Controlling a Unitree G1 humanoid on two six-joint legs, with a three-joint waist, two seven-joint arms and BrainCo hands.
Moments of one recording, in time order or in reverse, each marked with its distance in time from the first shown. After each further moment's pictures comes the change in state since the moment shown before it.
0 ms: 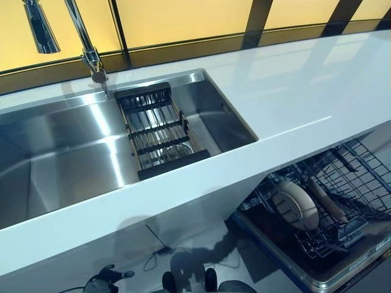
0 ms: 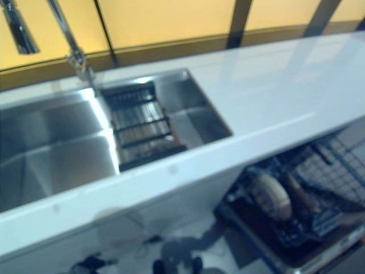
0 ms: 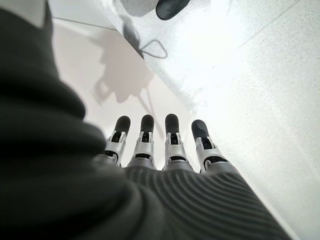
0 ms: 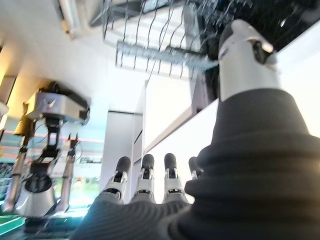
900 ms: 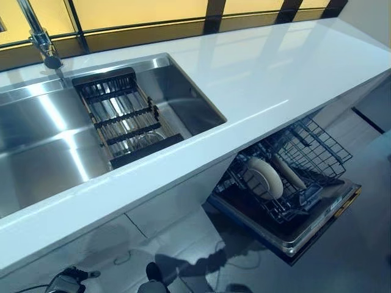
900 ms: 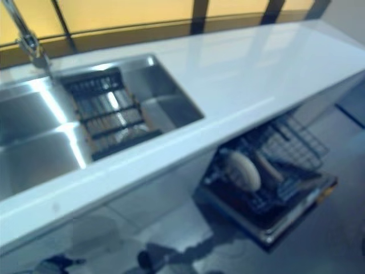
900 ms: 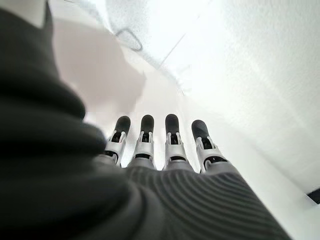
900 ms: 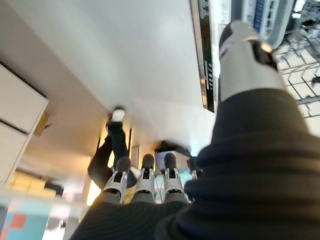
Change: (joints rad) left arm -0.055 0.172 0.073 0.068 0.009 0.091 -0.015; right arm 0.178 0.319 -0.097 0.321 0.154 0.049 -0.019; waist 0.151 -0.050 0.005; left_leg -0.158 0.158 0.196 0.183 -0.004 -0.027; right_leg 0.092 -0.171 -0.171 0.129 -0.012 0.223
